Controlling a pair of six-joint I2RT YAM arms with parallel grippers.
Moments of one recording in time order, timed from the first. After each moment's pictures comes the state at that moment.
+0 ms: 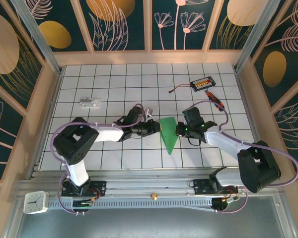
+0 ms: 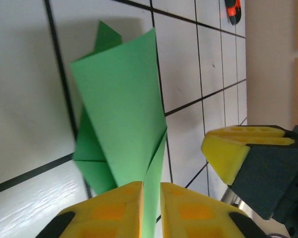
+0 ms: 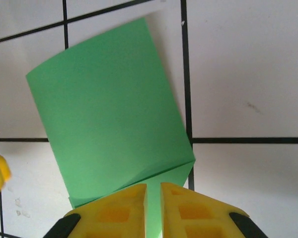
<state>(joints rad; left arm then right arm) -0.75 1.82 0.85 0.34 0.47 -1.00 0.50 1.31 0.65 -0.32 -0.10 0.59</state>
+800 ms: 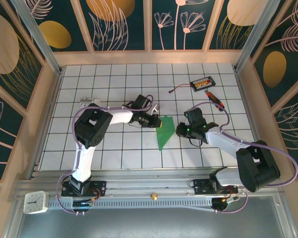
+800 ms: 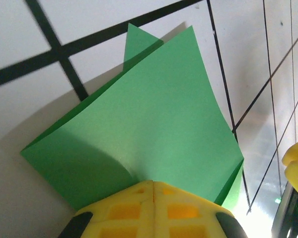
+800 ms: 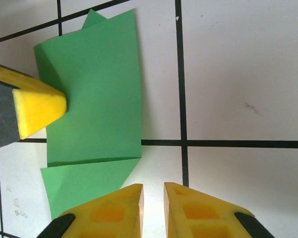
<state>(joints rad) -0.62 2.14 1.29 -0.16 0.66 -0.47 0.46 1.32 0.61 -0.27 -0.16 0.57</state>
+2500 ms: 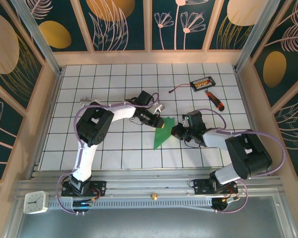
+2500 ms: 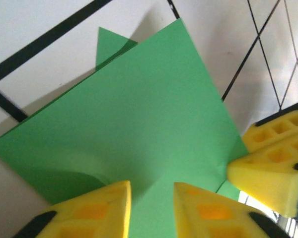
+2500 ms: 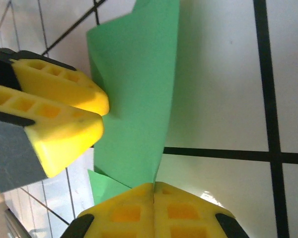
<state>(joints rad) -0.63 2.16 1.41 -0.34 0.70 -0.22 0.42 1.45 0.48 0.14 -0.44 0.82</state>
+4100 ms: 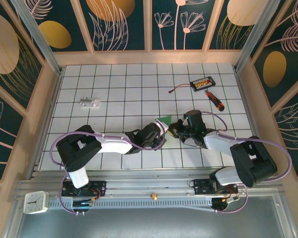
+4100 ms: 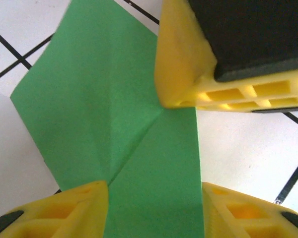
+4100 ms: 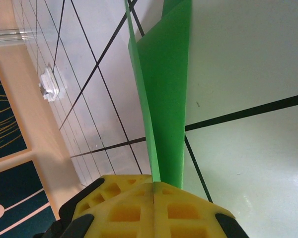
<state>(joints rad) -1.02 1.78 0.84 0.17 -0.14 -0.17 0.47 1.38 0.48 0.17 -0.47 1.22</state>
